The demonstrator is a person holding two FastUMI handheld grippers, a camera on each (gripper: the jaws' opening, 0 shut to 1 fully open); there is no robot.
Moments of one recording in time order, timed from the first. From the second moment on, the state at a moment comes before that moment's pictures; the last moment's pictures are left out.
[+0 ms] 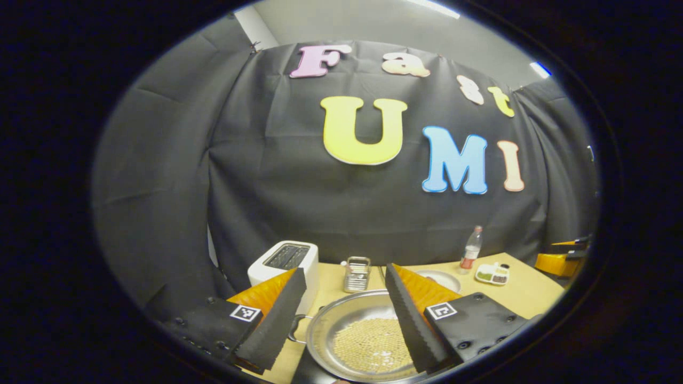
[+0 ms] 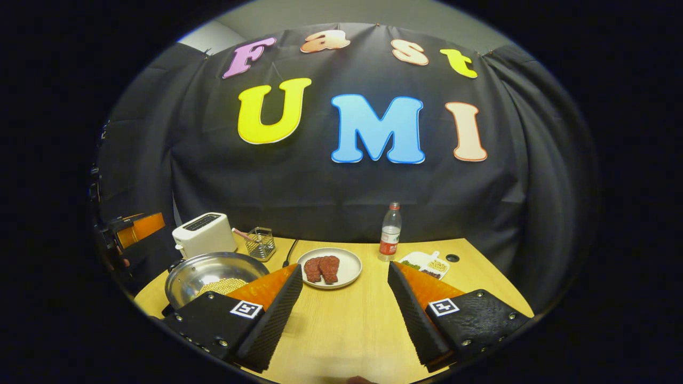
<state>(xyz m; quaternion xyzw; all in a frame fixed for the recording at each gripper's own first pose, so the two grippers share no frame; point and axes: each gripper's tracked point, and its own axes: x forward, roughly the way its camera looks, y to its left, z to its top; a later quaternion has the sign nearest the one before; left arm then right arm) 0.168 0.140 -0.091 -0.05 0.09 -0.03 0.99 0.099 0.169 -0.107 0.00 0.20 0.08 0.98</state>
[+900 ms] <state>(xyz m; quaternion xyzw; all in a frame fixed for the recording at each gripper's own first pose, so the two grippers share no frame) -0.031 -0.014 0.069 -0.04 -0.03 -0.02 1.00 -0.002 0.032 0.015 0.02 0.06 0.12 0.99</state>
